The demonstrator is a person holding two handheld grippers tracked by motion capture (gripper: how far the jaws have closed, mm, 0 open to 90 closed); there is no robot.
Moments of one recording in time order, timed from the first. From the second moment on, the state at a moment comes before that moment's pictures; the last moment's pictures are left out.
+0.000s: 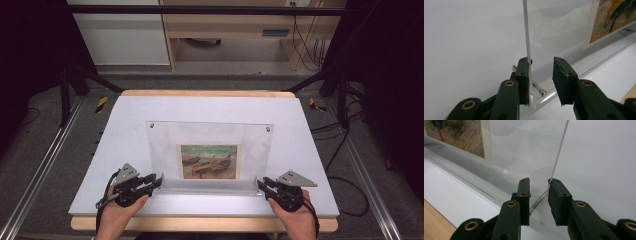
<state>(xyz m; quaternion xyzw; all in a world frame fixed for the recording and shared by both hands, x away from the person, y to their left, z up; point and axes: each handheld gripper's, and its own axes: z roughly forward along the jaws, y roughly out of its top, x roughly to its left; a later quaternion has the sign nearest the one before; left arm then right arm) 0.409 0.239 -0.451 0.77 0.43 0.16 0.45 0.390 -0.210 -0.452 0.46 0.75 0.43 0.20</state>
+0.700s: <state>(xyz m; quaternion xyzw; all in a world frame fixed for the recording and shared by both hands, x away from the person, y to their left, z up) 0.403 0.238 -0.453 0.78 0.42 0.16 0.44 0.383 -0.209 -0.455 0.46 0.76 0.42 0.20</state>
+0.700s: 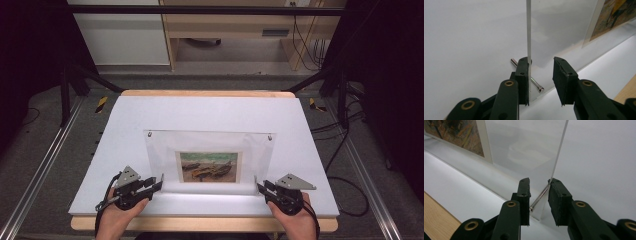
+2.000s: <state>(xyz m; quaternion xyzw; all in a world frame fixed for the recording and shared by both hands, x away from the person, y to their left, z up) 0.403 0.237 -0.447 0.76 0.41 0.17 0.46 0.375 -0.209 -0.450 0.44 0.75 0.42 0.27</state>
